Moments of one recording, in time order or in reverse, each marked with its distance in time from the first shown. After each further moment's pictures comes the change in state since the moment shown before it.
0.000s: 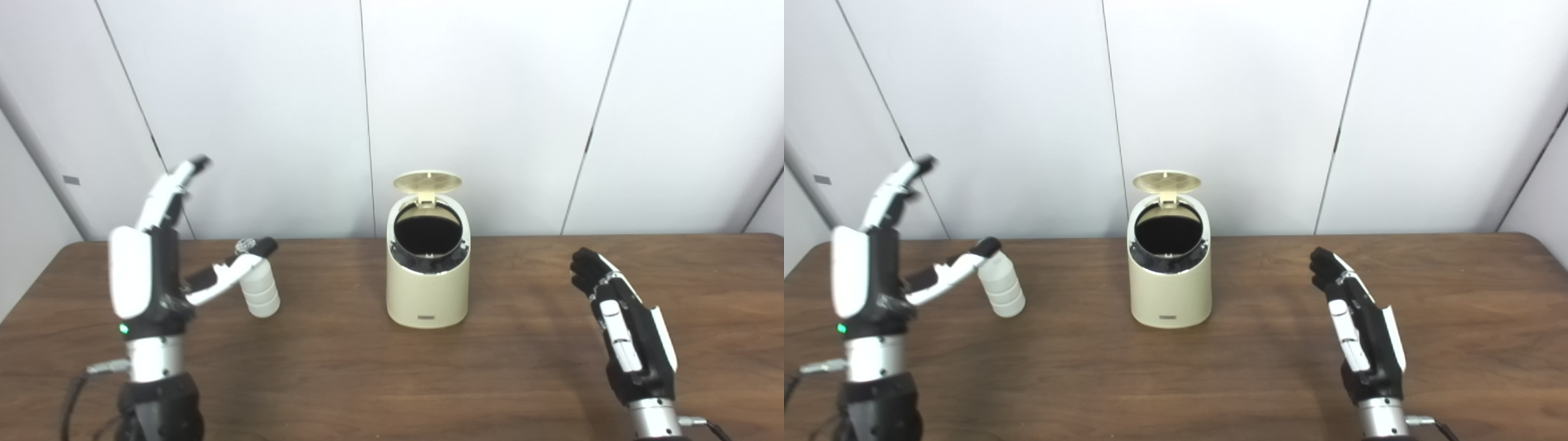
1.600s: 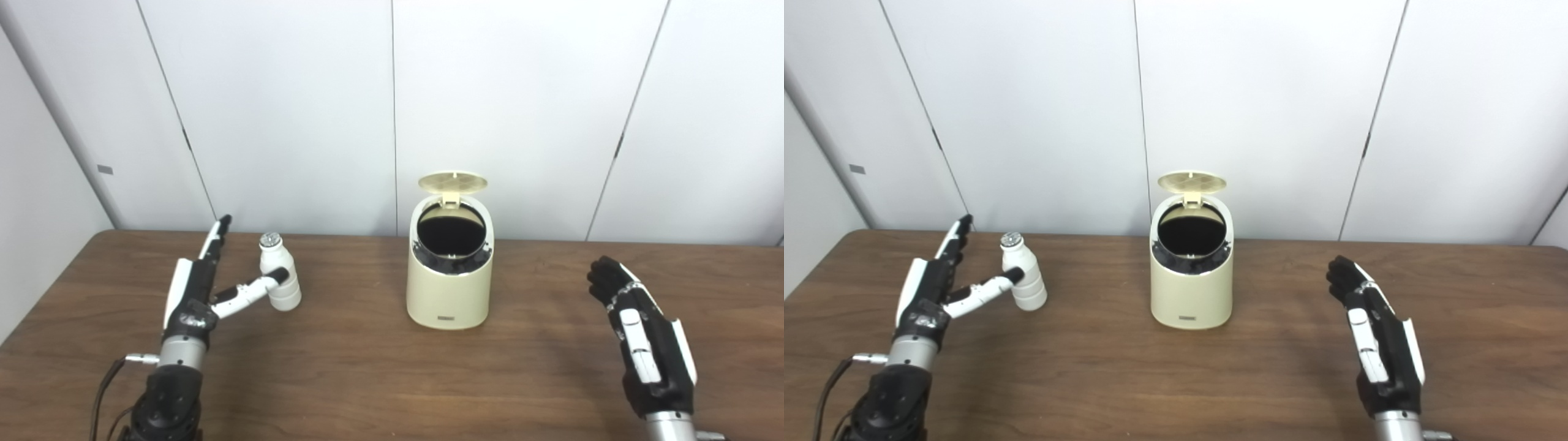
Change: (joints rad) left arm 0.024 0.094 -0.086 0.222 -0.425 0.324 -0.208; right arm 0.000 -0.001 0.008 0.008 0.021 0.002 -0.001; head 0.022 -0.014
